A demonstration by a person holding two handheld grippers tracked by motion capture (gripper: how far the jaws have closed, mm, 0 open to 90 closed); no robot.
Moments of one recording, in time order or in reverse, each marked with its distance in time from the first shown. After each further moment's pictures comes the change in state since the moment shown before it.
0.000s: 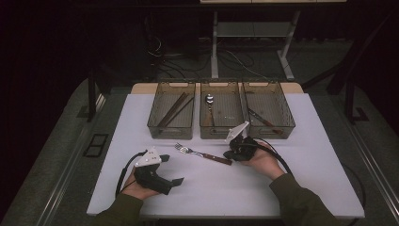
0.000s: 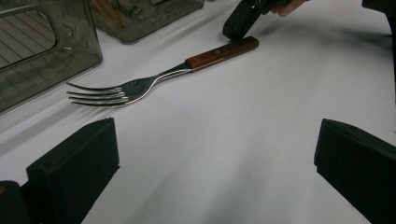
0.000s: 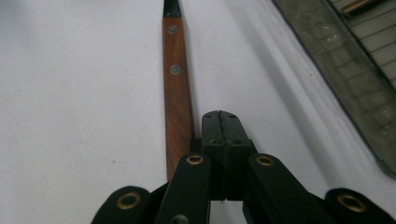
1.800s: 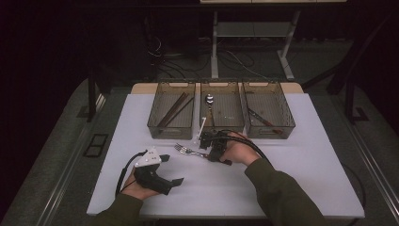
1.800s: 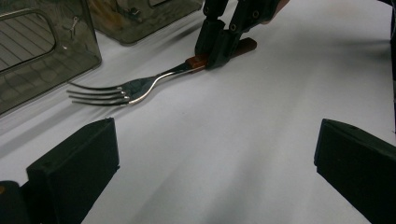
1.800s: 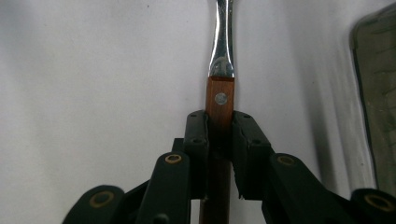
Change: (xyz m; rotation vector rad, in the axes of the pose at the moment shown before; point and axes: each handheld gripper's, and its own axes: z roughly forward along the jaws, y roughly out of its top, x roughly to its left) left arm 0.000 0.000 -0.001 -0.004 -0.003 0.007; right arm 0.023 0.083 0.034 0.357 0.041 -0.158
